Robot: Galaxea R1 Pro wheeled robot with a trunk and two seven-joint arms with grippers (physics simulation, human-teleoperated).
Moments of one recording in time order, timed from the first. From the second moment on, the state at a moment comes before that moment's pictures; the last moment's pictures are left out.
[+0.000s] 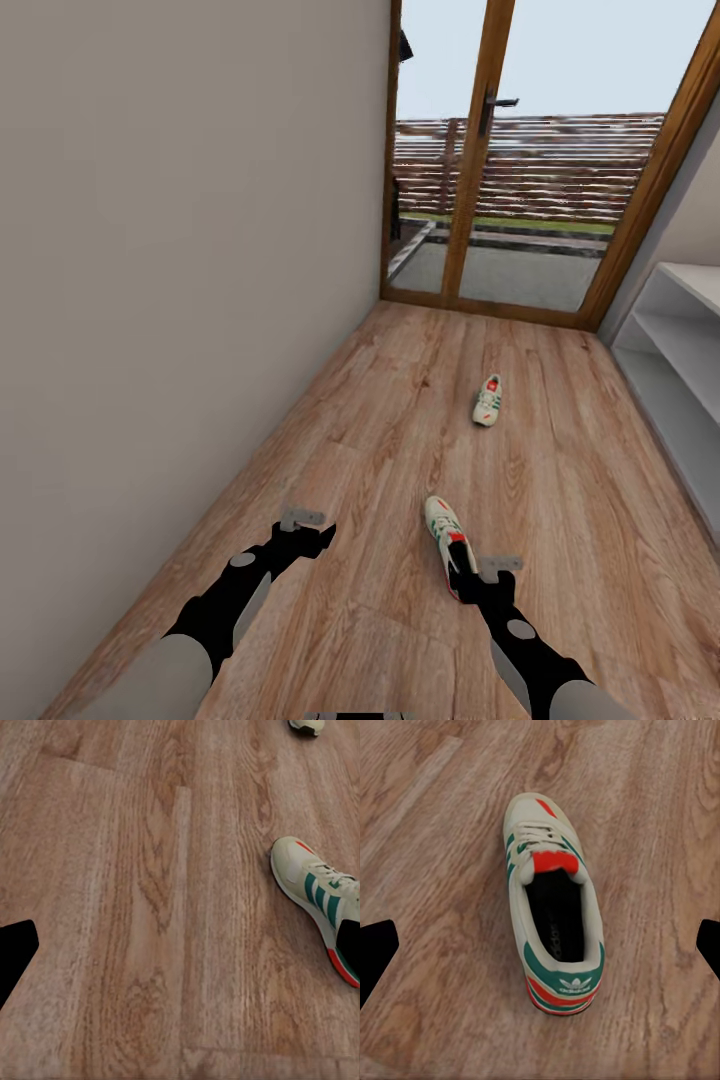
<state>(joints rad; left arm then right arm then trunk) -0.63 -0.09 -0.09 -0.55 0.03 0.03 -0.26 -0.58 -0.01 0.02 -0.28 0.00 -0.31 -0.05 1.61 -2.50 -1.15</state>
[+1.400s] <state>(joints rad) -0.63 -0.09 -0.09 -0.55 0.03 0.02 -0.26 -0.58 -0.01 0.03 -0.28 0.00 -0.31 -0.05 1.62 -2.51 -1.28</state>
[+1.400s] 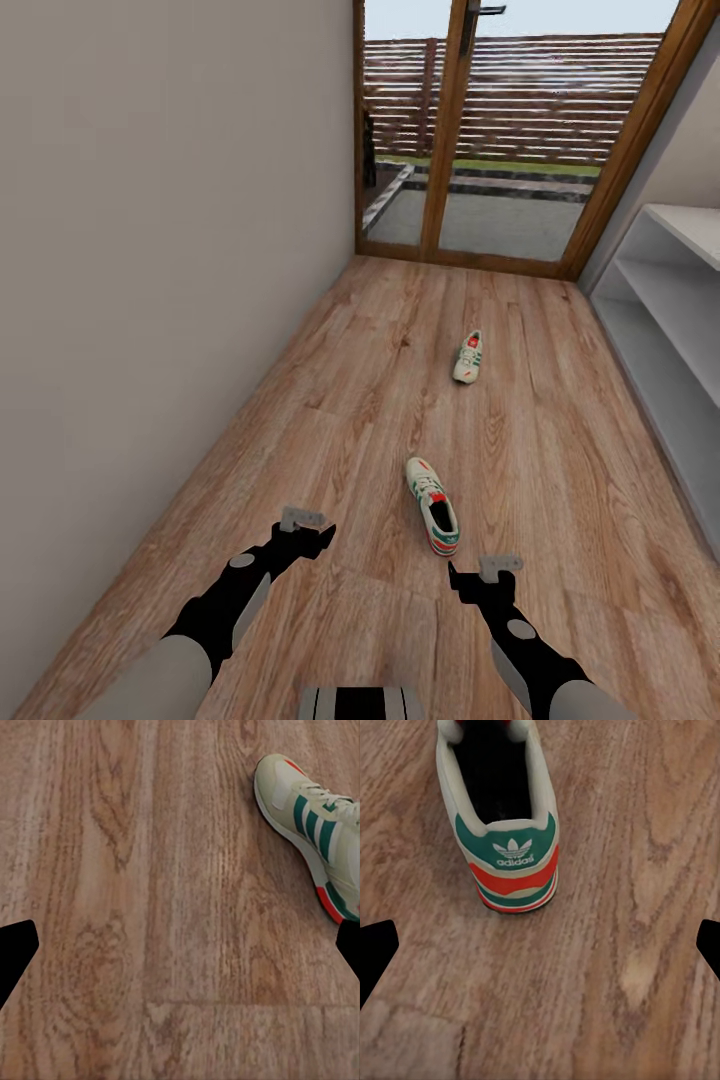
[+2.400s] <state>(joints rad) -0.63 -0.09 -0.09 -0.55 0.03 0.02 -0.27 -0.58 -0.01 0.03 -0.28 0.00 -0.31 -0.05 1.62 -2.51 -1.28</state>
